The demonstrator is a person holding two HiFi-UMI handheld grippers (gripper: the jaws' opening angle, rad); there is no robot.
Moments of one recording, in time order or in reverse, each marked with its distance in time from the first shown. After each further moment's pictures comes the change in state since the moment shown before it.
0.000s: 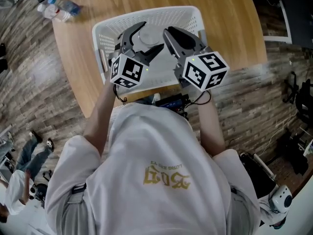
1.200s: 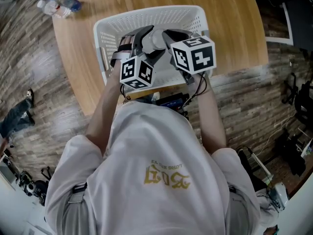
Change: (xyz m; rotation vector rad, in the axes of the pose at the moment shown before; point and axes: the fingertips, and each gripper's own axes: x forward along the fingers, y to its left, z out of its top) left arm 0.015 -0.031 -0.030 0.192 0.164 -0.048; right arm 0.030 -0.024 -0.059 -0.104 0.448 -0.109
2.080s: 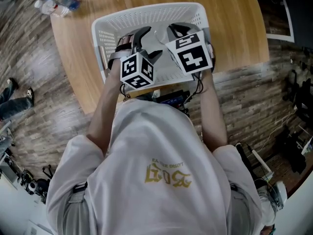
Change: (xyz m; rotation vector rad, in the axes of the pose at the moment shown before) left arm -0.002 -0.015 -0.017 -0.041 0.150 -0.105; right arm -0.013 -0.012 0.010 -0.255 0.100 -0.190
